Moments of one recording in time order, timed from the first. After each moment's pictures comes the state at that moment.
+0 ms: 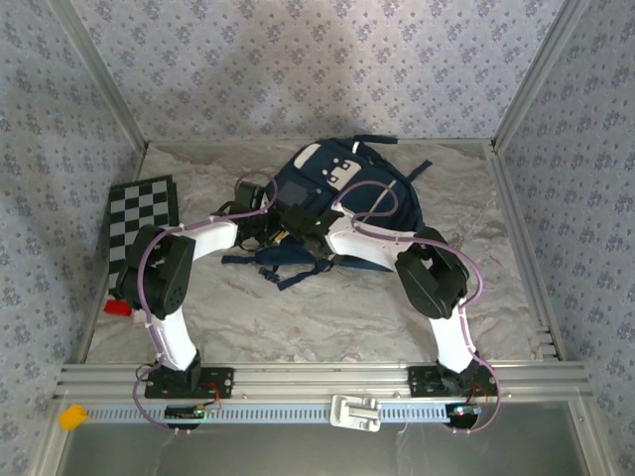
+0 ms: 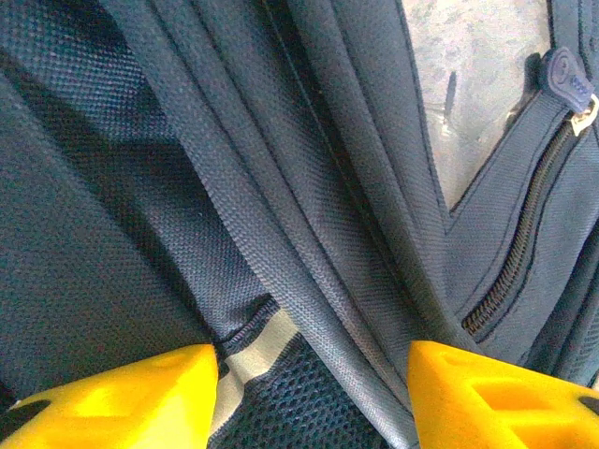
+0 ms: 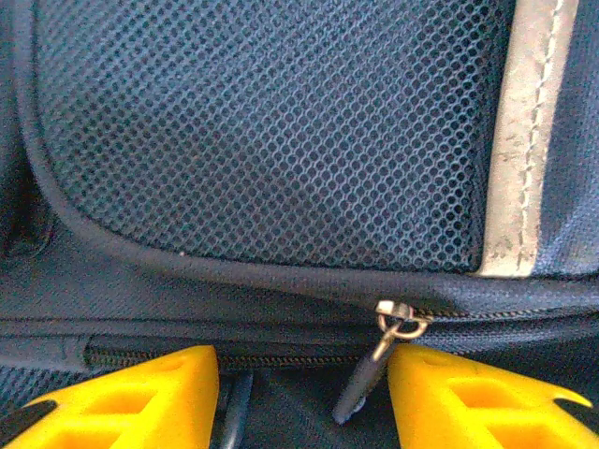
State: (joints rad) left arm -0.40 1.81 1.04 -0.06 0.33 -0.99; right arm 0.86 2.02 1.52 -0.81 0.51 1.36
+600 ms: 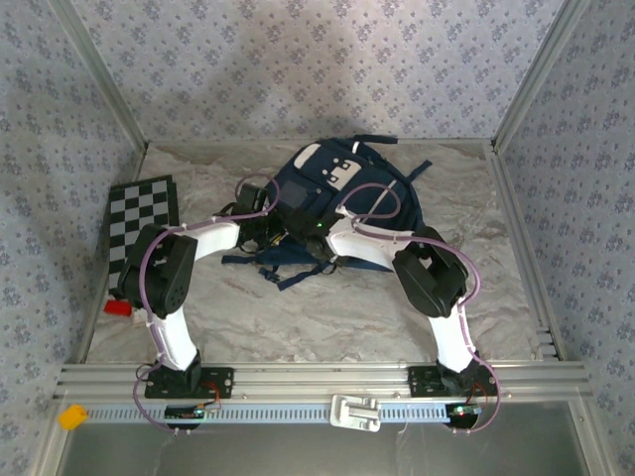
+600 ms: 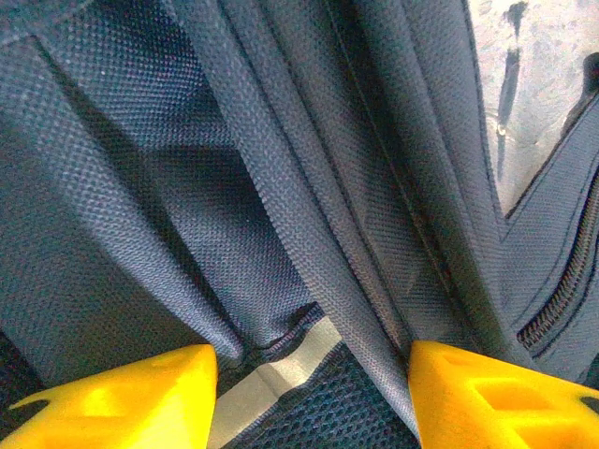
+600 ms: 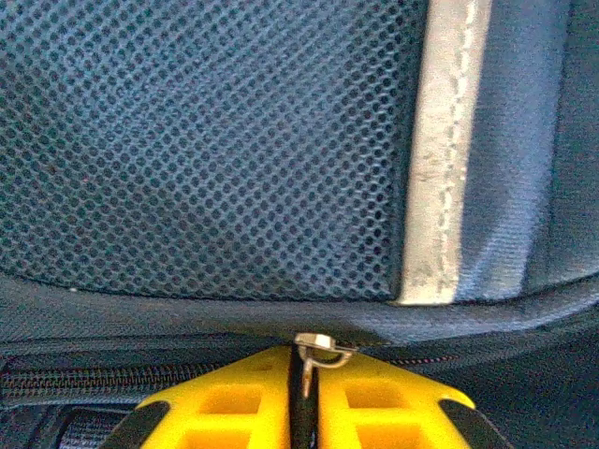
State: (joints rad) left arm -0.41 1.82 1.04 -0.09 0.26 -0.96; right arm 0.86 2.01 1.48 -0.81 0.54 1.36
